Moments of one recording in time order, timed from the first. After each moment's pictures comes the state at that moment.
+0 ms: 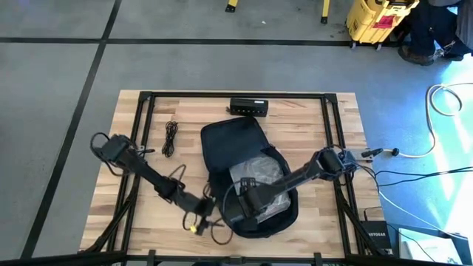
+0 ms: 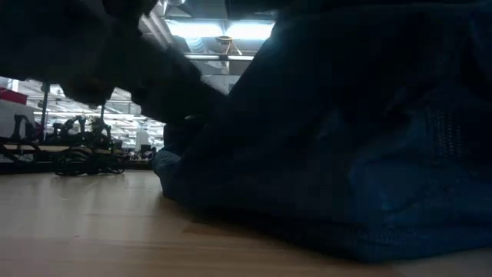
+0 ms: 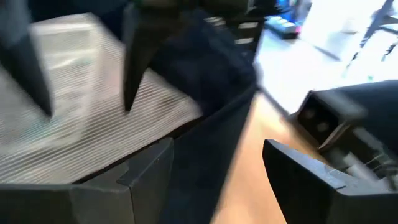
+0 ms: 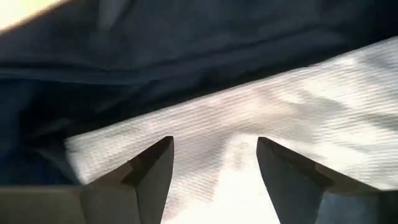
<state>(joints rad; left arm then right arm) -0.57 1.92 0.74 0.88 -0.19 -0.11 0.46 2.25 1.92 -1.13 0.12 0.45</state>
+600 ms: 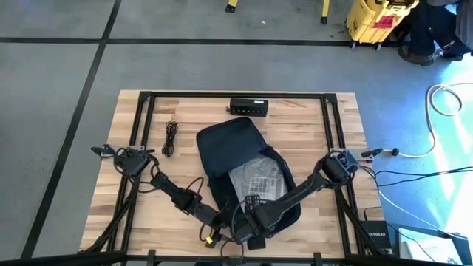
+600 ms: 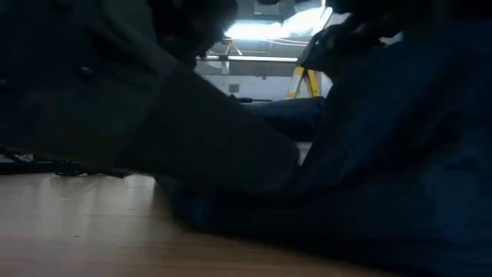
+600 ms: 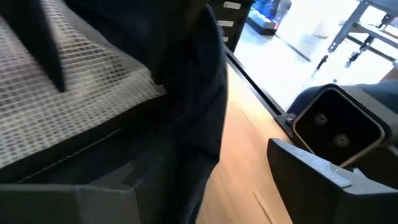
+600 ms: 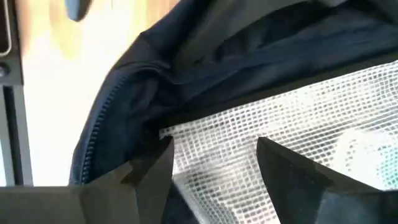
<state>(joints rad) -0.54 2.18 0.96 0.88 -0.06 -0.26 0.57 2.26 1.88 -1.06 0.05 0.50</state>
